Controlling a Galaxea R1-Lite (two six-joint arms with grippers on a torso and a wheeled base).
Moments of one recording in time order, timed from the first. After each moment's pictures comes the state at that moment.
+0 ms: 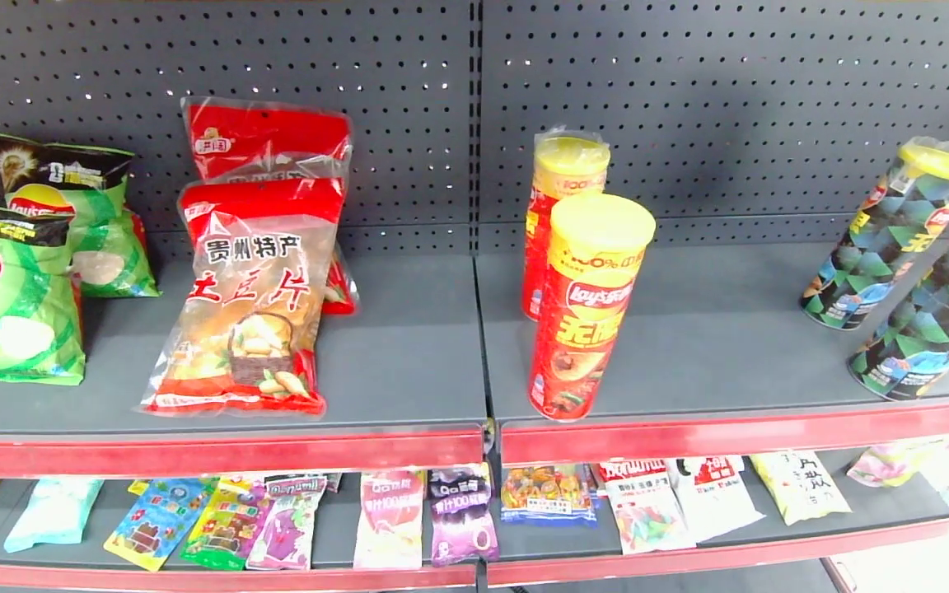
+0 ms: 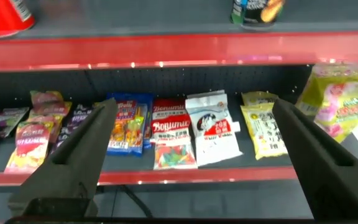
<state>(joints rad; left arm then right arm) 0.01 0.00 0.00 0.01 0.03 0.01 0.00 0.00 0.00 0.00 0.02 0.00</state>
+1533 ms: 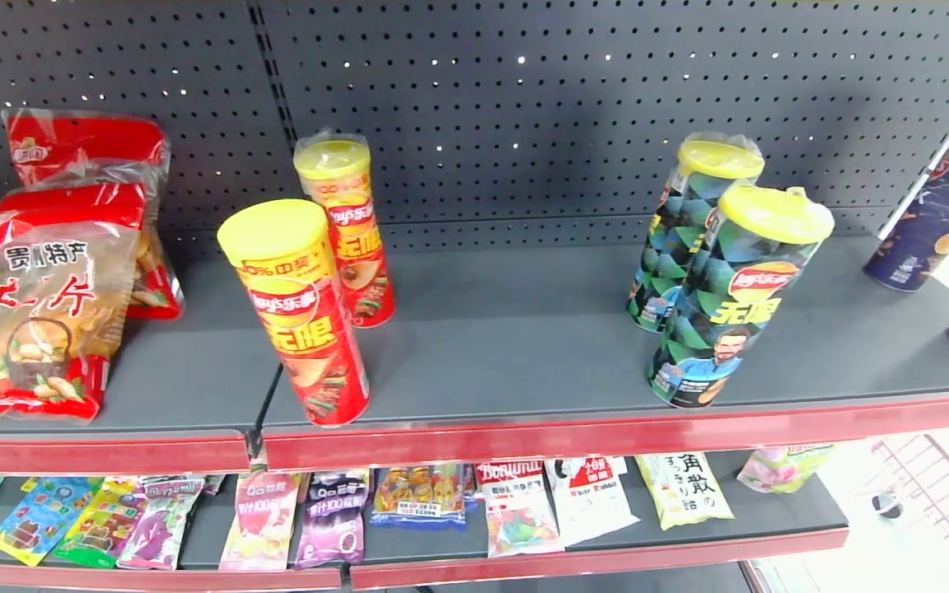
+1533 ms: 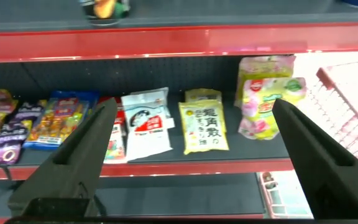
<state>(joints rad) 0.01 0.00 0.00 0.01 0.03 0.01 0.00 0.00 0.00 0.00 0.02 0.00</state>
